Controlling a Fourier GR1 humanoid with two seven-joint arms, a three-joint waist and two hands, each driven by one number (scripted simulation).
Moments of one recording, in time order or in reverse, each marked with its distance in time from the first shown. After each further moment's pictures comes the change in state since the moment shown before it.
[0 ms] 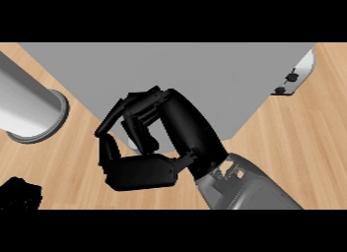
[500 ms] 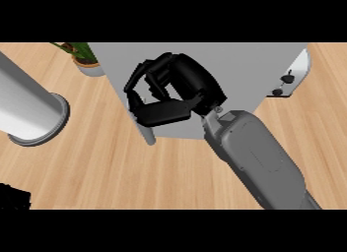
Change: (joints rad) left arm 0.051 0.016 0.051 -0.035 0.013 -0.052 0.007; right arm -0.108 -0.016 -0.183 0.352 -0.154 0.272 -0.208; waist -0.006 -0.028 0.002
